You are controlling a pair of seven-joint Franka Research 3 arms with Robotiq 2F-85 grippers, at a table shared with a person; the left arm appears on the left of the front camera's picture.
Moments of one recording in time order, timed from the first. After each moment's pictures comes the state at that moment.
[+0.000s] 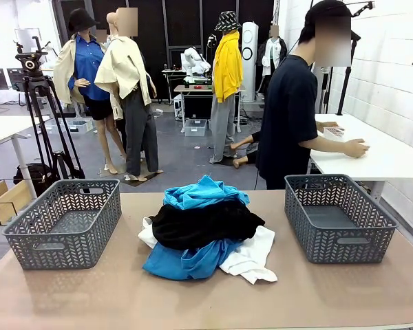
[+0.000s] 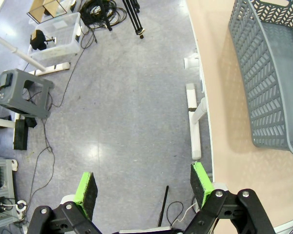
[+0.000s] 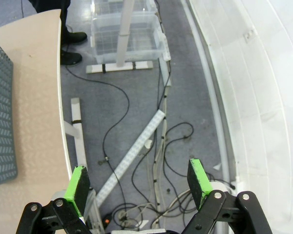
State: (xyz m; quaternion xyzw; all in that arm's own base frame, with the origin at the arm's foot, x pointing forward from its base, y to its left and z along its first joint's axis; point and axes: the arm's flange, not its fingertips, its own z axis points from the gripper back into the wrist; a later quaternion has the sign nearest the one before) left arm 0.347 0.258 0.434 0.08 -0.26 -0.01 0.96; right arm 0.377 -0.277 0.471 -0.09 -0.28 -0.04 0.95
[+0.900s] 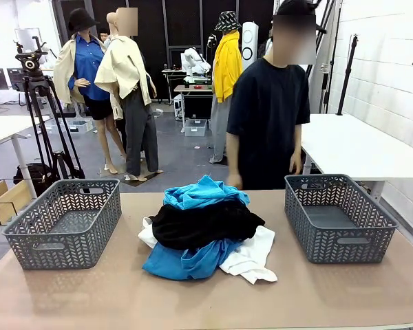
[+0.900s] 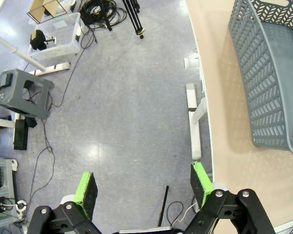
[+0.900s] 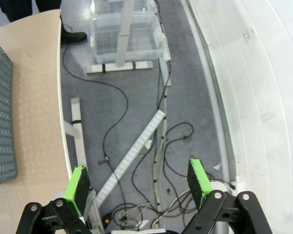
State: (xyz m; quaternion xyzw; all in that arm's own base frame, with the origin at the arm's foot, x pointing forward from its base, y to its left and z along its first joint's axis) left arm 0.347 0.258 0.434 0.08 -0.26 -0.01 0.96; right arm 0.377 -0.277 0.471 -0.09 -0.28 -0.04 0.95
